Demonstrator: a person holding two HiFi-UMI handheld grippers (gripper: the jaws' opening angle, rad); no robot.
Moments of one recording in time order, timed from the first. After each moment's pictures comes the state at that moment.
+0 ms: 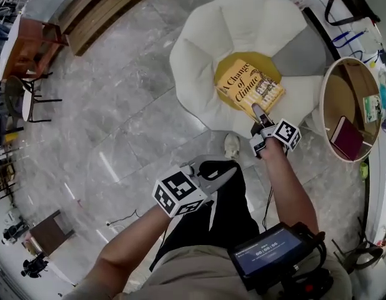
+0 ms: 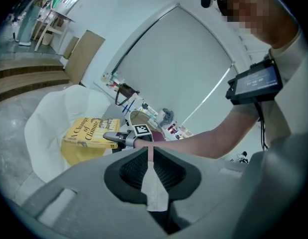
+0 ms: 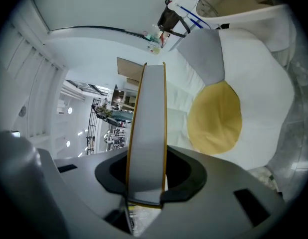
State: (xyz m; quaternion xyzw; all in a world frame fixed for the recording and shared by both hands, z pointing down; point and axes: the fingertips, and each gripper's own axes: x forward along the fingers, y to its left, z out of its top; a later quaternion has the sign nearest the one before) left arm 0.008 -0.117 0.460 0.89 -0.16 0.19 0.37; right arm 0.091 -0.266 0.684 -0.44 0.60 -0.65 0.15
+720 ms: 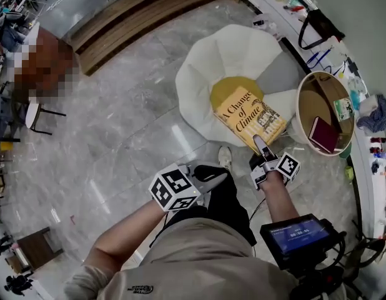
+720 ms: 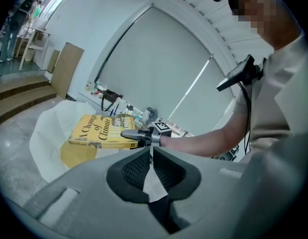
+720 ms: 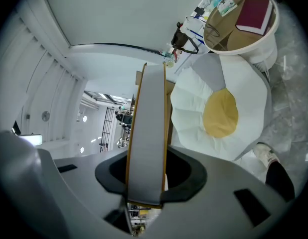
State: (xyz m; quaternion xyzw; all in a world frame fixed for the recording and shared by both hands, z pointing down) left arm -0.032 0.010 0.323 0.92 -0.11 0.20 0.30; right arm 0.091 -0.095 0.468 -0.43 0.62 -0.62 0.22
